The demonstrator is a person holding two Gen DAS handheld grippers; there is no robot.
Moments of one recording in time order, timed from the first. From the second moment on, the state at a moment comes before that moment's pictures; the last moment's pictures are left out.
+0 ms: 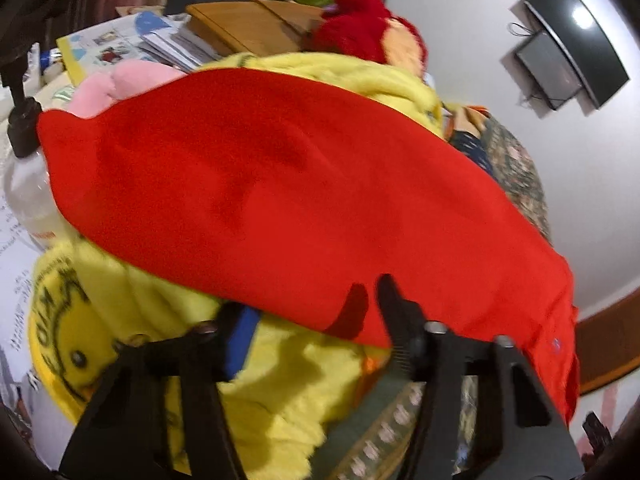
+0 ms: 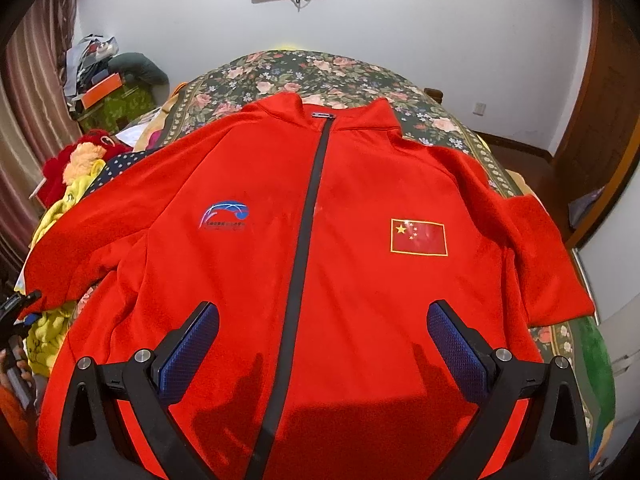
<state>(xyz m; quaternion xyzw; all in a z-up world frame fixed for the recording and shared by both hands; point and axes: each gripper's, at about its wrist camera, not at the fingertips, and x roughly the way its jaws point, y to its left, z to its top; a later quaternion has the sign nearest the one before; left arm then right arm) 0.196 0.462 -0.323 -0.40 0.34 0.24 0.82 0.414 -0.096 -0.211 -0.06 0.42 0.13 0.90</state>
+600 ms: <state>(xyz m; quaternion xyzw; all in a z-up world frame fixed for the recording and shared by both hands) 0.303 0.377 -0.121 -0.08 0.25 0.30 0.92 0.390 -0.128 -0.162 -0.03 0.37 0.14 0.92</state>
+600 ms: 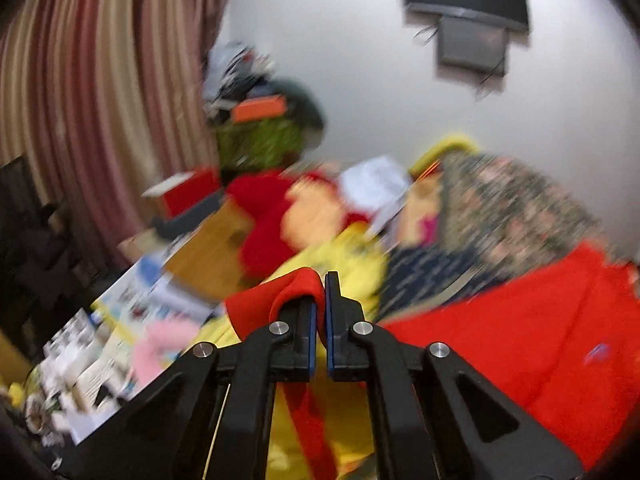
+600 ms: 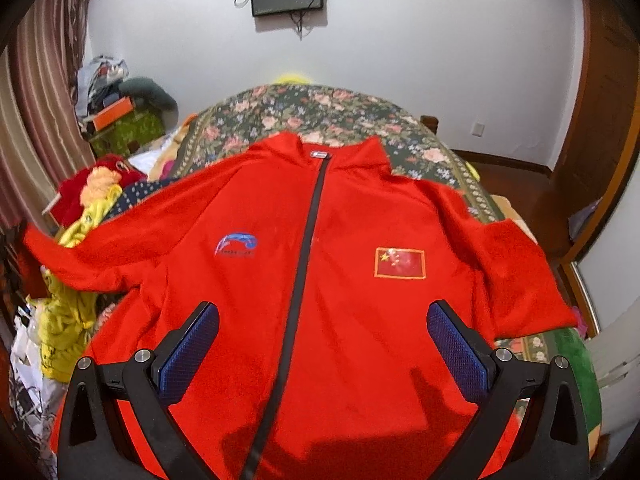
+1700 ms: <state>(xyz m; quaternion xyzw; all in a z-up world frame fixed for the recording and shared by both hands) 0.466 0.021 -0.264 -0.05 0.55 -0.15 0.82 0.387 -0.202 -0.154 0.01 0.38 0.18 0.91</state>
